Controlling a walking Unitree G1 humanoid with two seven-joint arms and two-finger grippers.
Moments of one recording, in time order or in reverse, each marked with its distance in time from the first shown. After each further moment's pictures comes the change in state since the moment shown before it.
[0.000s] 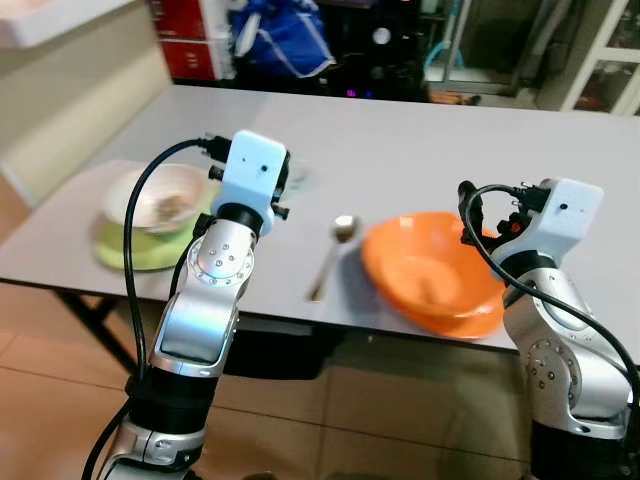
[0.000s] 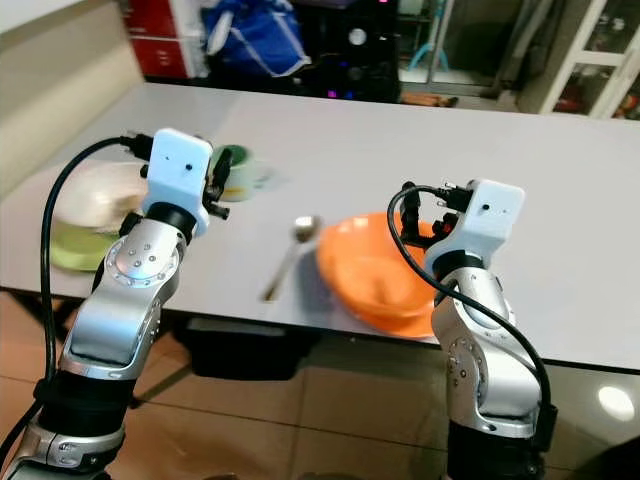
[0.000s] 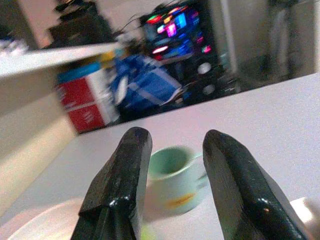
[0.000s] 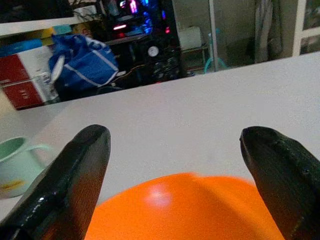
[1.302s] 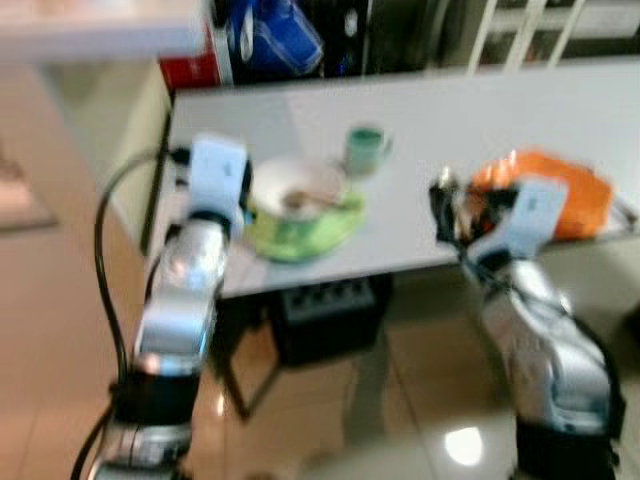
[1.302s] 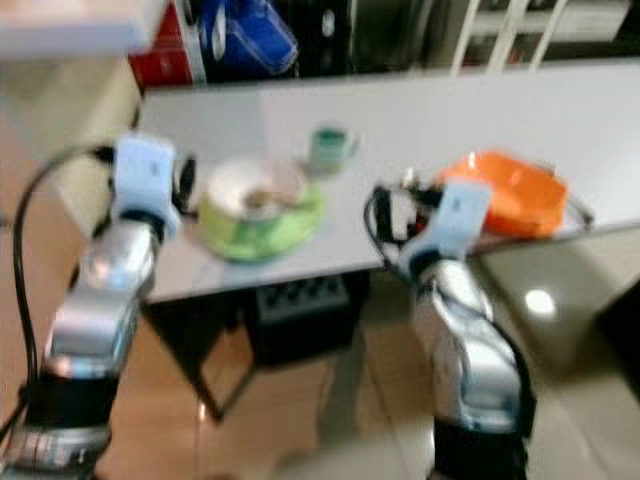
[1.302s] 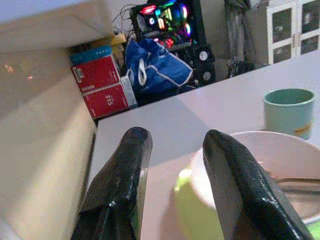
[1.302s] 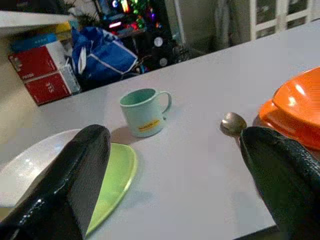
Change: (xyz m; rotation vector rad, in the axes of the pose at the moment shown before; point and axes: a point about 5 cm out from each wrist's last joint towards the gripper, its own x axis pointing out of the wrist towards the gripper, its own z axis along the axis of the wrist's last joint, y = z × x) left arm 0.001 0.024 -0.015 -0.016 0.059 0.085; right arm 0.004 0.019 -0.005 0.021 0.033 0.091
